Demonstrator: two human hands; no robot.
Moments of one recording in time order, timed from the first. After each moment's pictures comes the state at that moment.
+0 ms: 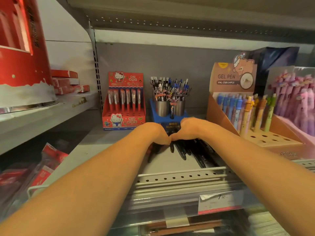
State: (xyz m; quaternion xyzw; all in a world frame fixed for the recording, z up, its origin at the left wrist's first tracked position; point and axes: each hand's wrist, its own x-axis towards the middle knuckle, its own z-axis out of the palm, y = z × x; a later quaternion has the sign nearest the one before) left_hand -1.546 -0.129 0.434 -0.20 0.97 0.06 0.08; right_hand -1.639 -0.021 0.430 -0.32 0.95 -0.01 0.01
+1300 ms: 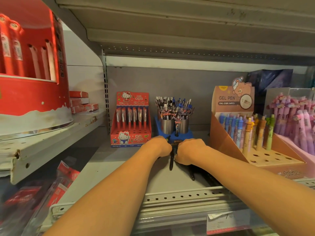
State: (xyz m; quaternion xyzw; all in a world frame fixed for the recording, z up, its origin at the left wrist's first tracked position) left_hand -1.548 -0.141 0.434 -0.23 0.95 0.22 -0.03; right_hand -1.604 -0.041 0.424 -0.29 0.94 0.14 -0.06
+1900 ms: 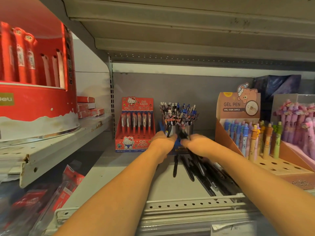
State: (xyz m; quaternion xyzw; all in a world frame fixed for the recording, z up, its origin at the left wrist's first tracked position) left_hand -1.560 -0.141 0.440 -0.23 0.79 0.53 -0.20; right_hand -1.623 -0.020 0.449 -0.32 0.92 -0.24 0.00
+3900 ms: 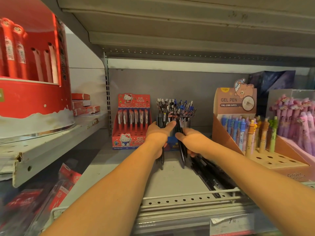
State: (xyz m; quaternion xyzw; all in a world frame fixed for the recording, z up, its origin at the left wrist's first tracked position) left_hand -1.552 -0.140 0.449 -0.19 0.70 0.63 -0.28; right_hand -1.623 -0.027 0.440 -0.30 0.89 -0.34 0.02
